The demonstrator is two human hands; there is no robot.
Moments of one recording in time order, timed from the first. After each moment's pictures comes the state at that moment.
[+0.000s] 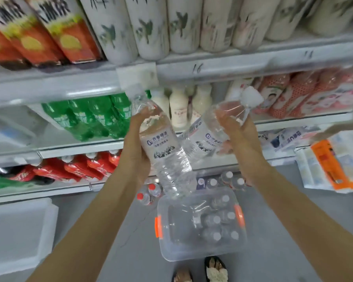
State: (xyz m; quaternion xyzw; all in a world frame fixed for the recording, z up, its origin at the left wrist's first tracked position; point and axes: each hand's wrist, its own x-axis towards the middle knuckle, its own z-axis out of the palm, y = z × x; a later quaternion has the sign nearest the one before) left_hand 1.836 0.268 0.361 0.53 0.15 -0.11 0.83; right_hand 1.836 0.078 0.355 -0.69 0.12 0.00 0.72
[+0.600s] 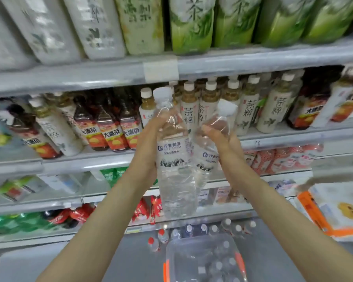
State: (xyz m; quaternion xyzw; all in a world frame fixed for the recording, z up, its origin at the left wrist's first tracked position) left_hand 1.798 0.266 0.616 0.56 0.01 -0.04 0.82; right_hand 1.804 0.110 0.588 -0.65 0.04 0.00 0.76
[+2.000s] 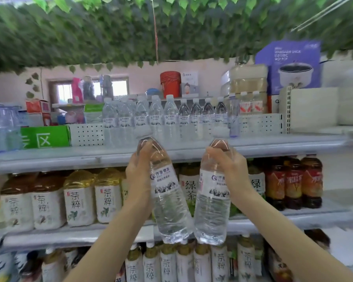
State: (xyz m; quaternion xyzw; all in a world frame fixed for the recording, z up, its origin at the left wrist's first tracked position) left_hand 1.785 0.155 0.910 0.52 -0.06 0.26 0.81; right_hand 1.816 -0.010 0.903 -0.61 -0.20 -0.24 0.73
